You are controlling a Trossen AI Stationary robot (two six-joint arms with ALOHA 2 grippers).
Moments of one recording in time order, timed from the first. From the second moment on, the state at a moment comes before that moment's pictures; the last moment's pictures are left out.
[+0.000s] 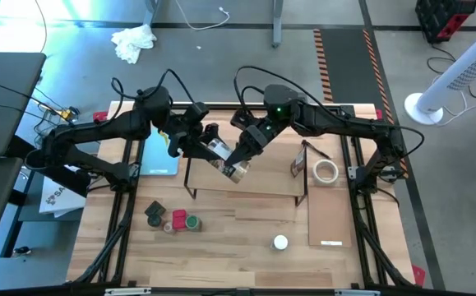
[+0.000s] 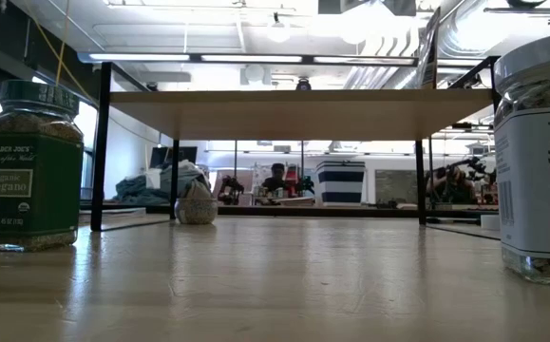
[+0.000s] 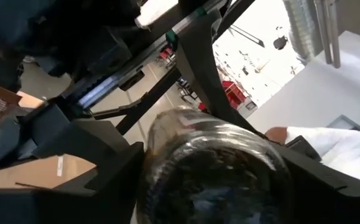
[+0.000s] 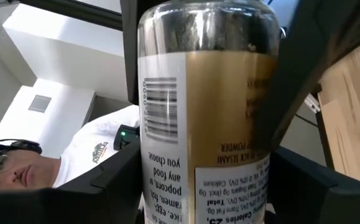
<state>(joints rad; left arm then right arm) 0.19 1.26 1.26 0.09 0.74 -0.81 -0.13 1.73 1.78 -0.14 -0.88 1.20</state>
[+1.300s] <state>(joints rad) 0.44 1.16 1.26 0.12 0.72 -0.79 -0.26 1.71 1.78 0.08 -0.81 1.20</state>
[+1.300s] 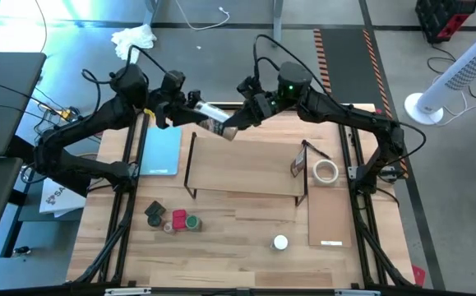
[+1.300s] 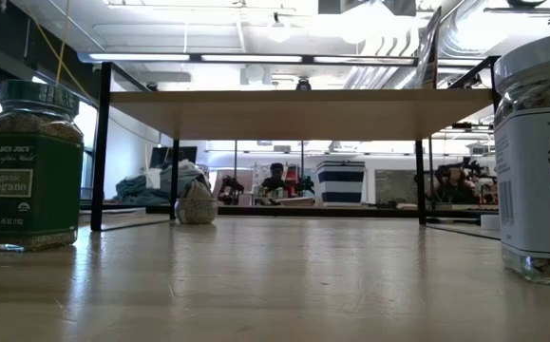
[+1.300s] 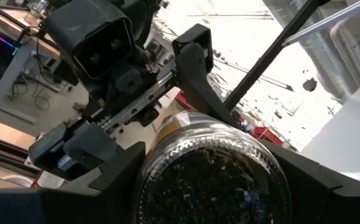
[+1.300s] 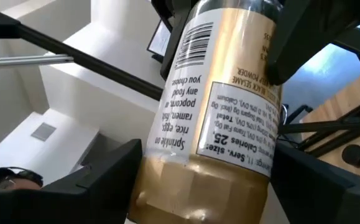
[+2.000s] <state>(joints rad) 0.49 1.14 1.26 0.02 0.70 -0.76 -0.32 1.71 1.78 0.06 -0.82 1.18</state>
